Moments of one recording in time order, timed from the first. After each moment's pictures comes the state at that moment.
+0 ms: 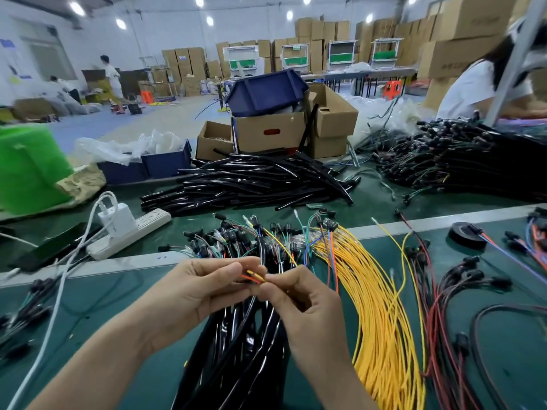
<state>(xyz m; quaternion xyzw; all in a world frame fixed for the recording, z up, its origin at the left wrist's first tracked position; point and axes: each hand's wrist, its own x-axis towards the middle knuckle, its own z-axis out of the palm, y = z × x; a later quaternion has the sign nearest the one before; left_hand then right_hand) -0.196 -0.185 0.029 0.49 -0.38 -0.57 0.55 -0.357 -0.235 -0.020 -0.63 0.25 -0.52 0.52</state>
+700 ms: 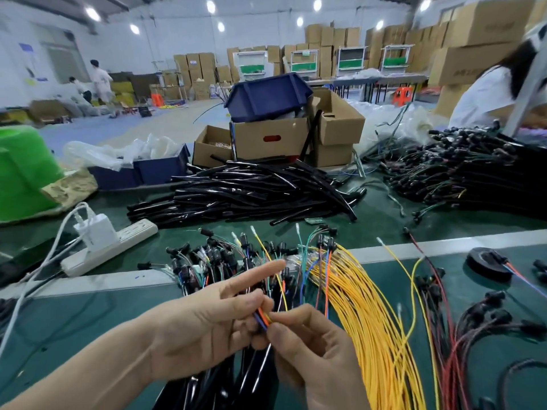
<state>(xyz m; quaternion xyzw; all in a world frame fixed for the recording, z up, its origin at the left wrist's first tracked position) -0.216 -0.230 0.028 0.40 -0.33 -0.71 0.47 -0.373 -0.258 -0.006 -0.43 0.20 -0.43 0.77</state>
